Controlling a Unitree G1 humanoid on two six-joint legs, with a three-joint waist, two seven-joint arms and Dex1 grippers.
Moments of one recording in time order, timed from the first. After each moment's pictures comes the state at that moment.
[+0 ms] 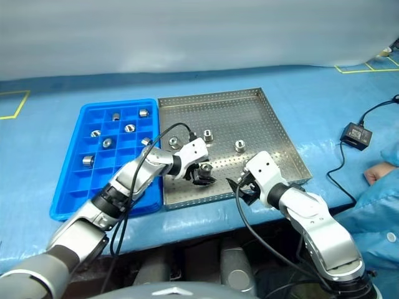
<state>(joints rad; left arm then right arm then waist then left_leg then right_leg) -0.68 0.33 -0.54 0.22 -0.06 0.62 -0.83 0.01 -0.59 0.07 -0.69 0.27 0.82 0.41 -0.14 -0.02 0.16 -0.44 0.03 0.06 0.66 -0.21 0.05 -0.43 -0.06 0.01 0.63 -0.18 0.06</state>
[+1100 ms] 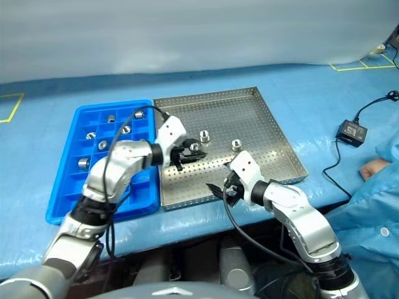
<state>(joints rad) -0.51 0.38 -0.16 -0.28 -0.18 0.79 -0.76 -0.11 -0.51 0.17 -0.52 0.32 0.72 0.58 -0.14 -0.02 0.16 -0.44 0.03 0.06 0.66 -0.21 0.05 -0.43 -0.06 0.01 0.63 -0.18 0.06</state>
